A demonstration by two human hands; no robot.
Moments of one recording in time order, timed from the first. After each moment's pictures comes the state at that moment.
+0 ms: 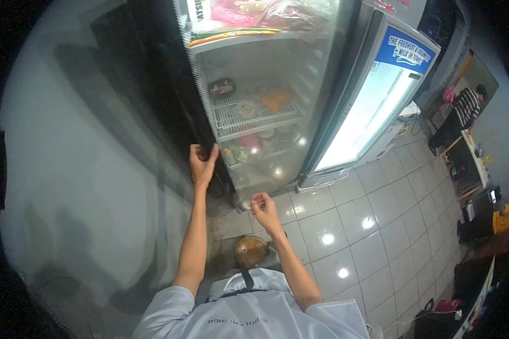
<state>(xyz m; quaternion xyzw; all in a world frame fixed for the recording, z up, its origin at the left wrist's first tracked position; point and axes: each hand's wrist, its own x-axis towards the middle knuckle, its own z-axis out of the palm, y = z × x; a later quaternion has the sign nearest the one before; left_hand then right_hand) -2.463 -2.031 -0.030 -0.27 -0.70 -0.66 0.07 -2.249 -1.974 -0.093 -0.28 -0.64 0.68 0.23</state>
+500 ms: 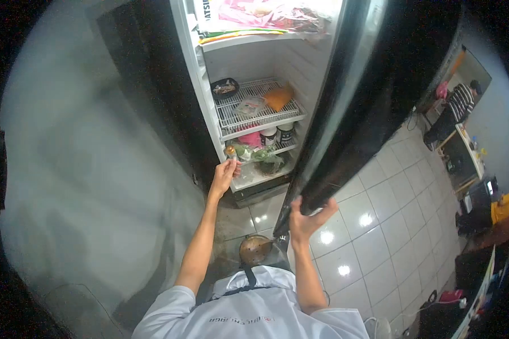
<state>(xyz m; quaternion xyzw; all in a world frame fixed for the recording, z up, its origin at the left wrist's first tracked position) -2.454 -2.042 -0.086 -0.35 -0.60 -0.67 -0.26 -2.202 -2.003 -0.008 -0.43 -0.63 0.17 0.62</state>
